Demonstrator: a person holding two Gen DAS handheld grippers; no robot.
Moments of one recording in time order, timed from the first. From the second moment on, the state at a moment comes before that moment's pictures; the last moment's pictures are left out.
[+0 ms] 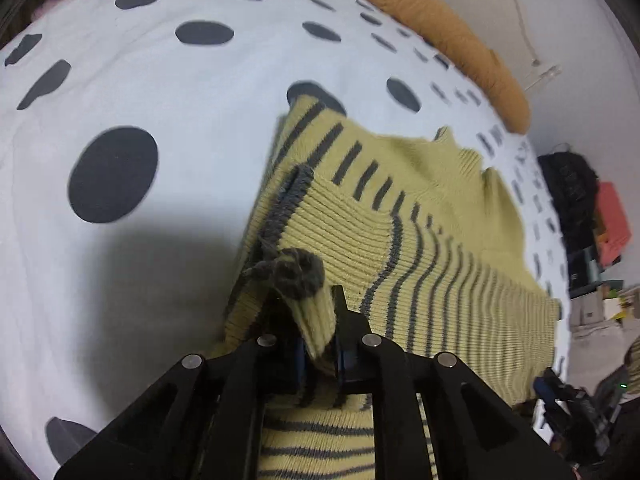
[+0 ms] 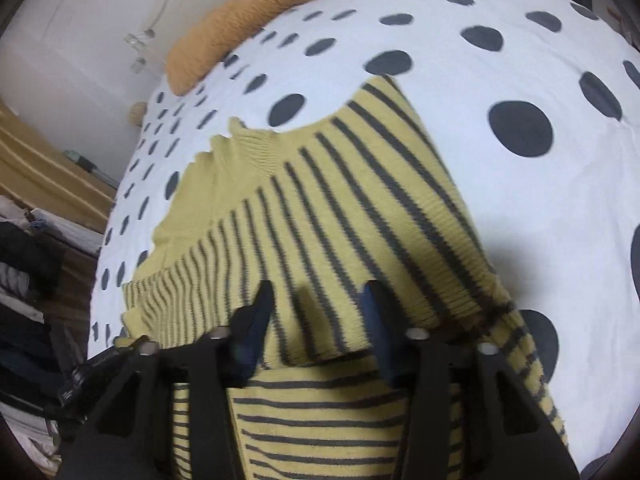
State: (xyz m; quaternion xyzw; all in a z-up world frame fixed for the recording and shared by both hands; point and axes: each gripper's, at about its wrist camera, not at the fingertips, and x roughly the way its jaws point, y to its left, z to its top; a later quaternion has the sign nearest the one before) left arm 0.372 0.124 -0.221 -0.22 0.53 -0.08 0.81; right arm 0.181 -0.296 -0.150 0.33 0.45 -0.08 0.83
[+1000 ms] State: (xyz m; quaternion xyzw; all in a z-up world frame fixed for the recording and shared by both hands) left arm 0.293 0.144 -0.181 0.09 0.49 -0.06 0.86; right arm 0.140 -0.347 -0.133 0.12 0.56 -0.07 0.82
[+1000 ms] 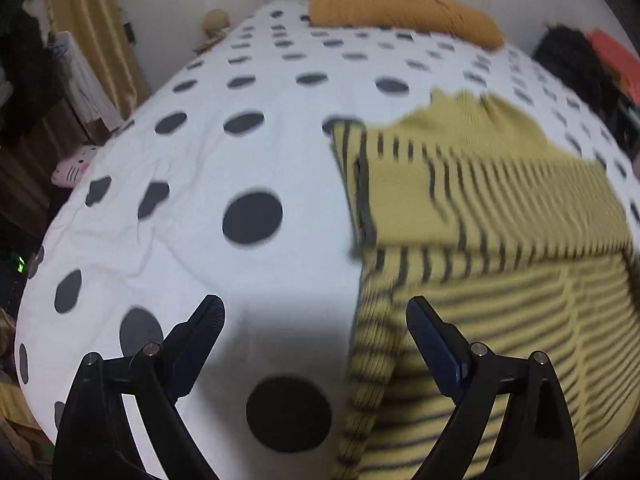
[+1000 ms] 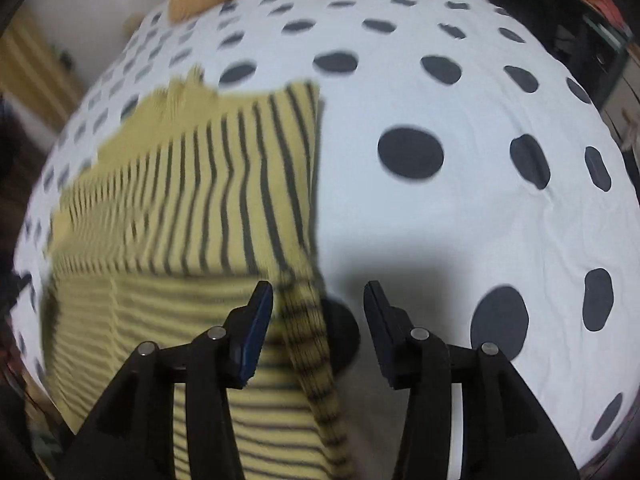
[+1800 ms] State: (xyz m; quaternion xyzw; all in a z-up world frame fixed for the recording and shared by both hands) left arm 0.233 0.189 -0.224 -0.06 0.58 -0.06 0.81; right arm 0.106 -0.348 -0.166 0.16 0.60 -0.07 0.78
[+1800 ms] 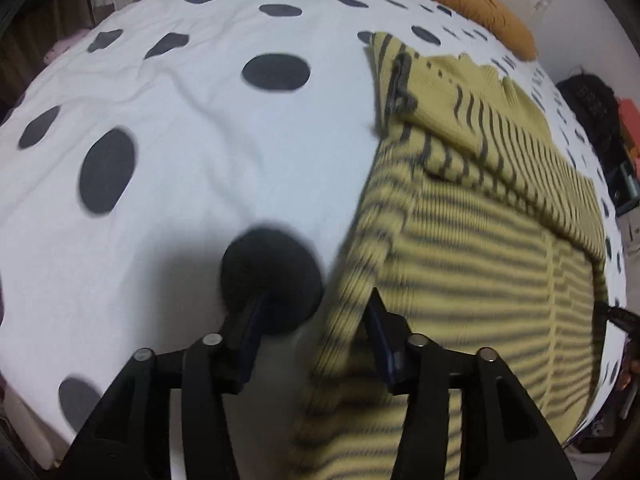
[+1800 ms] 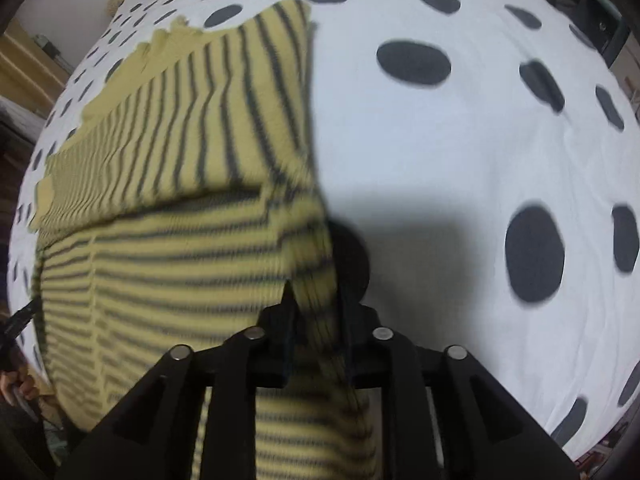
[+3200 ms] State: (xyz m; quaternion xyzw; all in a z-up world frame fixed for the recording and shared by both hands) left arm 0.011 0.173 -0.241 -0.10 0.58 -0.11 0.80; right arm -0.121 -0.280 -0.202 0.30 0.48 0.04 0.83
